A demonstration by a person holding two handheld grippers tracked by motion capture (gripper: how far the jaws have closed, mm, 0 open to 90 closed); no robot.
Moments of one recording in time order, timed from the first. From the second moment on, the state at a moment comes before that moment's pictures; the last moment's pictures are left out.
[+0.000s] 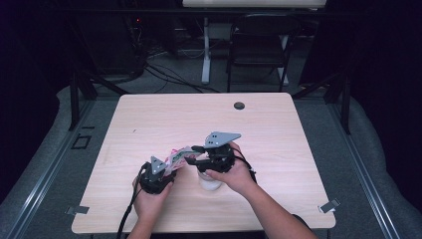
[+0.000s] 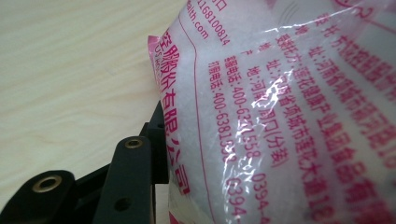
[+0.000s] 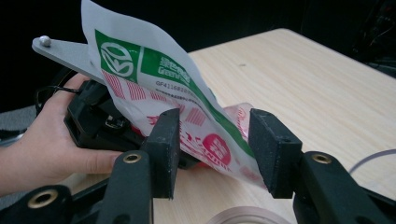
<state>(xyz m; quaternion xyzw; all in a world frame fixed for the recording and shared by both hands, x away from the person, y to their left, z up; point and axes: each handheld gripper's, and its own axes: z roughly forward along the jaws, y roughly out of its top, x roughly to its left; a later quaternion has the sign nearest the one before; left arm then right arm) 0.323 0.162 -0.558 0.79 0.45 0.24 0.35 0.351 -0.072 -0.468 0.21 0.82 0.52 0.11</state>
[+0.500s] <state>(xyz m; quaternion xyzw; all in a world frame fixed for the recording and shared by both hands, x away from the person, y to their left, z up) 0.325 0.161 -0.510 0.82 0.38 0.34 0.27 0.342 -0.087 -0.447 0.20 0.80 0.55 0.12</state>
